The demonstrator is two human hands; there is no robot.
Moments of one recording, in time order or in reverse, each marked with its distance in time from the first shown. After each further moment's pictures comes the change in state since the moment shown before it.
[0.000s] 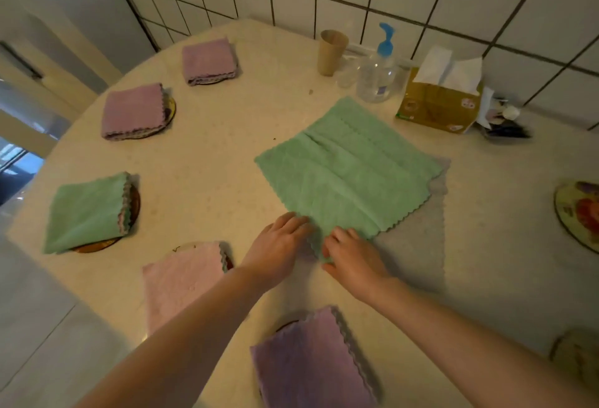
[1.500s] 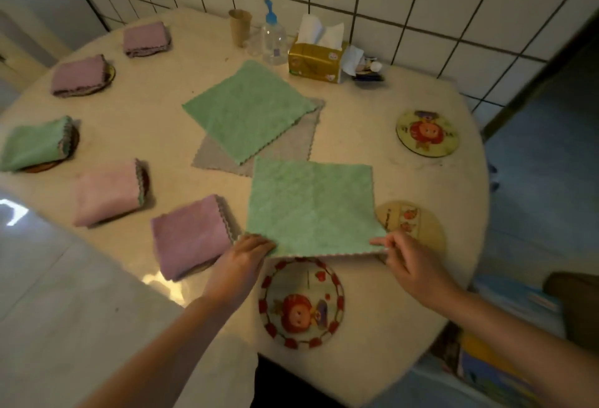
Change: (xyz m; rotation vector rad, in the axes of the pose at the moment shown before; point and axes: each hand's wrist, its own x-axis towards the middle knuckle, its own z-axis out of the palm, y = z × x) left_hand -0.135 0.268 0.085 -0.076 0.222 -0.088; right_hand -0.364 0.198 -0.016 0.516 0.192 0.116
